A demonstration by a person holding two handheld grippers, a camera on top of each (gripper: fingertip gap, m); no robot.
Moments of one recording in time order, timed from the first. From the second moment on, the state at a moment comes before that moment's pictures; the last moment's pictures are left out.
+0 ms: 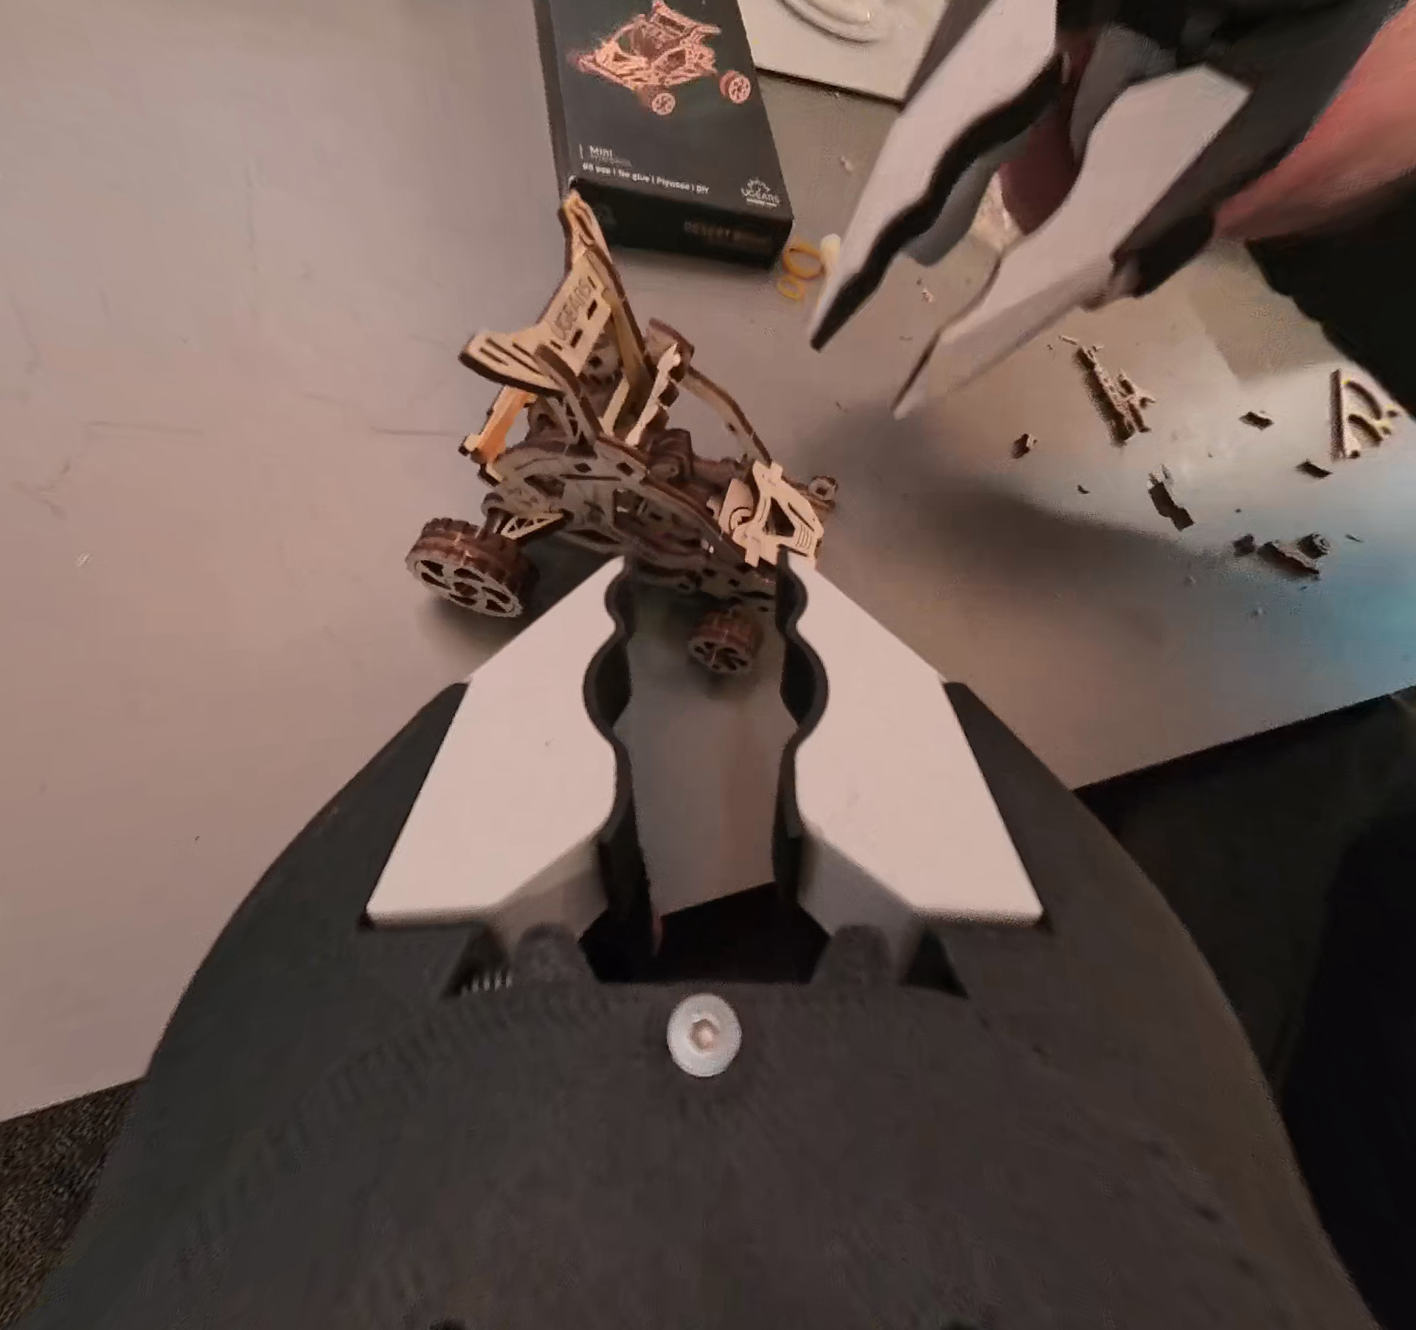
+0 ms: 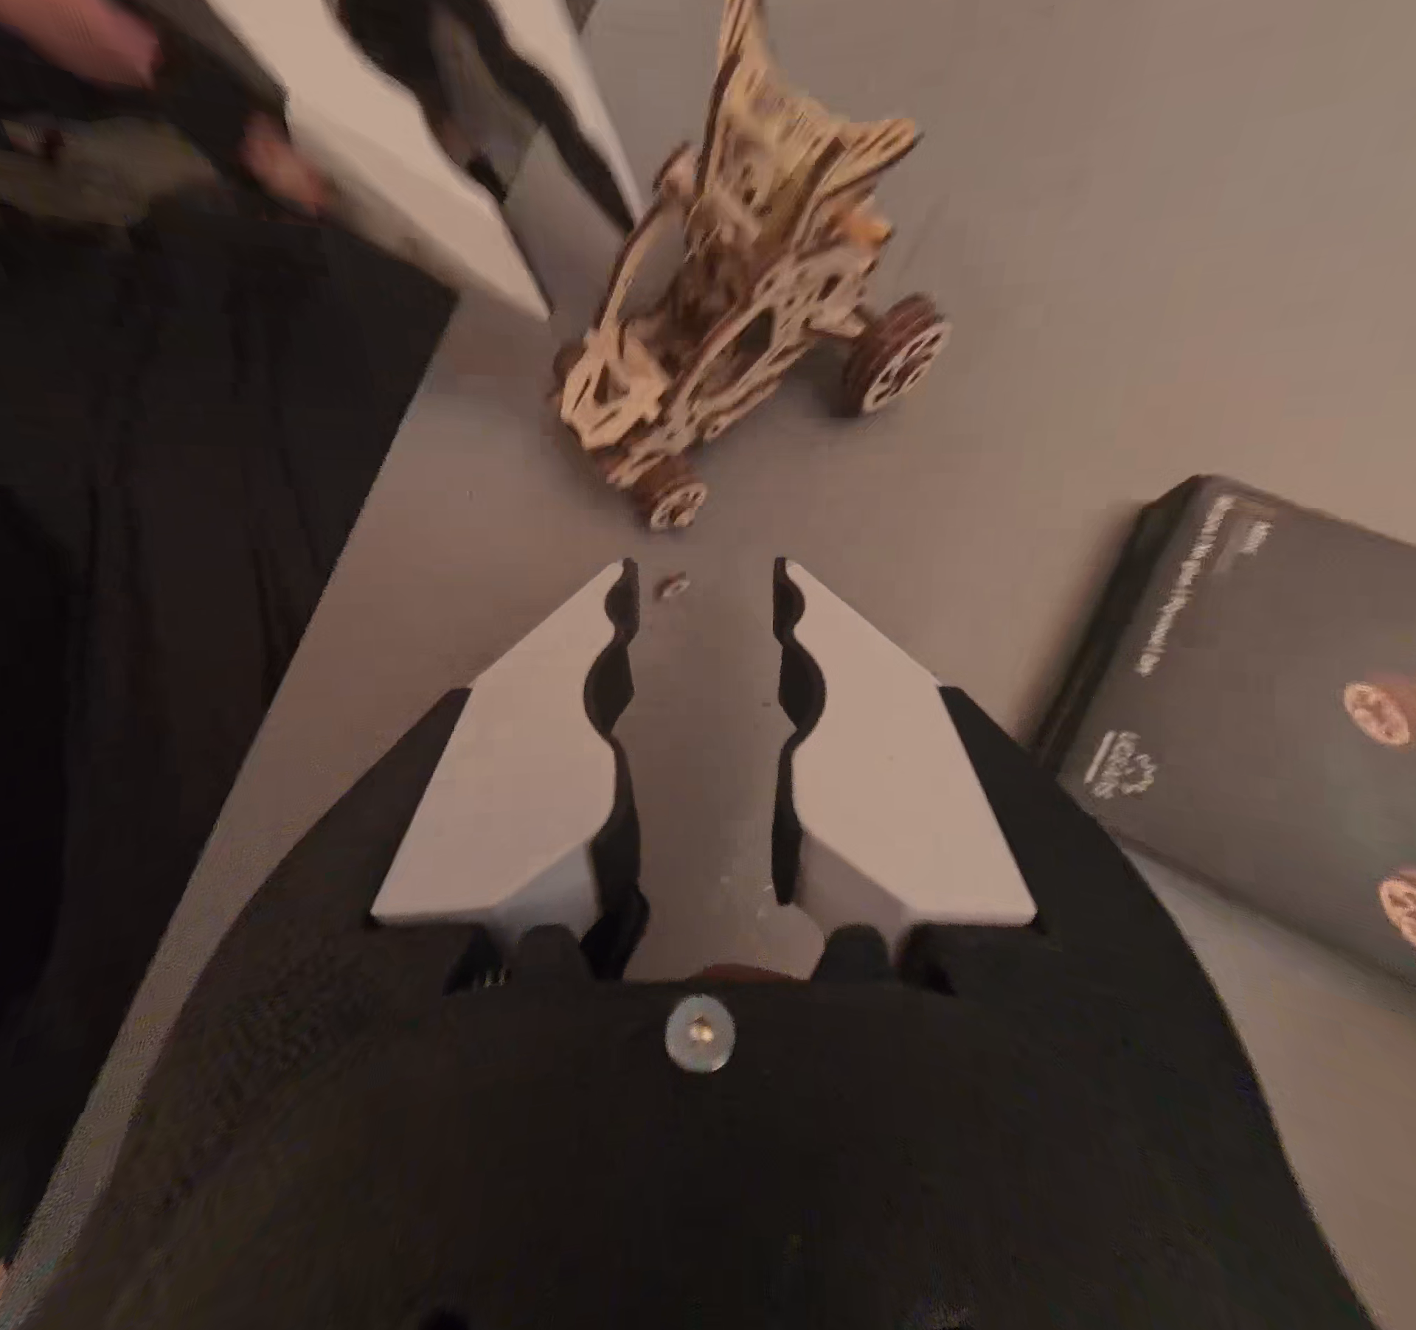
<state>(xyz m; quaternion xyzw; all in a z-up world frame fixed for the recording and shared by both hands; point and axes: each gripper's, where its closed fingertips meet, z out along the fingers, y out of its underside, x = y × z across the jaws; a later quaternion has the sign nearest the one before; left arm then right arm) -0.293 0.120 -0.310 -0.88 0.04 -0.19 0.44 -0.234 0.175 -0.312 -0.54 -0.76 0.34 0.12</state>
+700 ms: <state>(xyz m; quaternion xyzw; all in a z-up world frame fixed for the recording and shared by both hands) -0.343 0.120 -0.303 -0.89 0.17 -0.03 0.43 -0.224 0.155 -0.345 -0.49 -0.80 0.30 0.15</state>
